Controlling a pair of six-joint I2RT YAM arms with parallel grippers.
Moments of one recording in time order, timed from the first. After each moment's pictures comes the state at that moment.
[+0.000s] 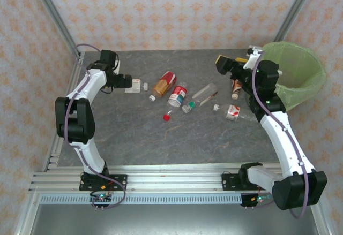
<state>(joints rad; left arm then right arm) 0.01 1.83 1.49 -0.77 0.00 -0.17 0.12 1.09 1.05 -0.08 -0.30 0.43</state>
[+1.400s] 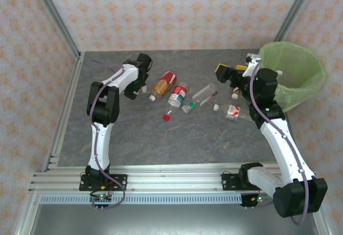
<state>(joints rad) -0.23 2.27 1.85 -0.96 -0.31 -1.47 0.12 1.02 0.95 -0.08 -0.30 0.38</state>
